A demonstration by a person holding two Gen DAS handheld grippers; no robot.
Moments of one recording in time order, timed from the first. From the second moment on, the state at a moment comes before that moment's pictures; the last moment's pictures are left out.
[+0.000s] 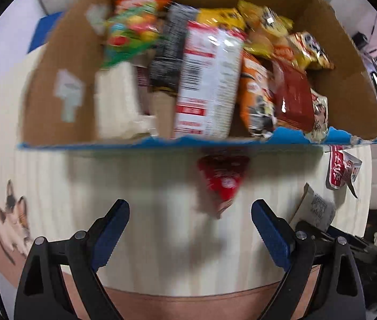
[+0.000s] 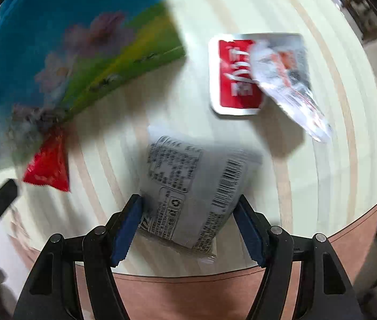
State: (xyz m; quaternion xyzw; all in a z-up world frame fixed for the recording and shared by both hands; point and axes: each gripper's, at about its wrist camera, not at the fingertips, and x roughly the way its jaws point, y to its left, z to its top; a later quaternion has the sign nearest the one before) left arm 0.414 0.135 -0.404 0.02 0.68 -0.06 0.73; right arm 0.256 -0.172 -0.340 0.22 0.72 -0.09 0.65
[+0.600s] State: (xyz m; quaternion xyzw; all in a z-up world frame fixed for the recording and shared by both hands) left arm 0.398 0.113 -0.443 0.05 0.71 -0.06 0.70; right arm 0.295 -0.157 -0.346 0.16 0.74 -0.08 0.64
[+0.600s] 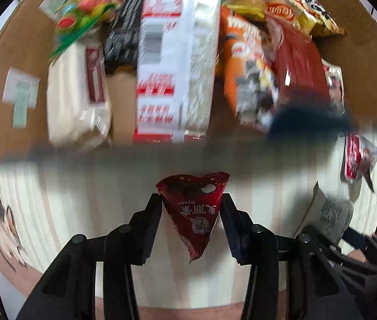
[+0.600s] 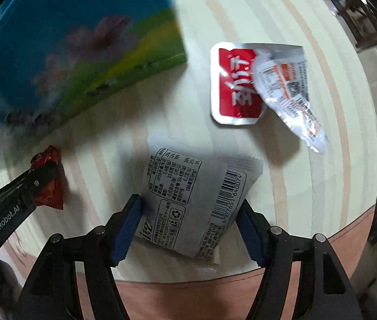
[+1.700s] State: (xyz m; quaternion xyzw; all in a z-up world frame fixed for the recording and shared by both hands) left arm 0.297 0.090 -0.455 0.01 0.76 -0.07 0.64; right arm 0.225 -0.086 -0.340 0.07 0.77 0.00 0.63
